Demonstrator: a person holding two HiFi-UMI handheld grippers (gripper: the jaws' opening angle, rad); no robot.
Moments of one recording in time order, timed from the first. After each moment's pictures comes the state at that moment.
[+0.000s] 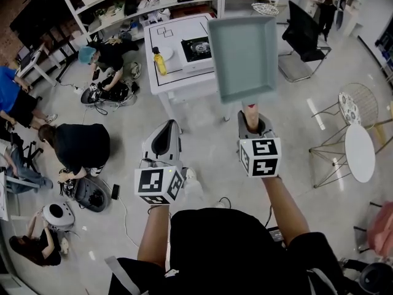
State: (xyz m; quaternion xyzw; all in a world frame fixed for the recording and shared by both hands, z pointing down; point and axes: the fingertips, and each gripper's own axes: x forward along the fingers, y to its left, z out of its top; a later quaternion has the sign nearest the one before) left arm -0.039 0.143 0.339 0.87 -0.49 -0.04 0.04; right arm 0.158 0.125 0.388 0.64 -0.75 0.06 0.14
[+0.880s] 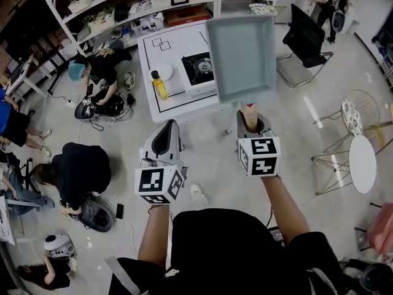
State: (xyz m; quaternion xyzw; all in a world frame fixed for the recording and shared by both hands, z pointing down) left arm -0.056 -0.048 0.337 0.88 -0.47 -0.03 0.06; right arm 0.139 -0.055 0.384 0.66 -0.74 0.08 0.15
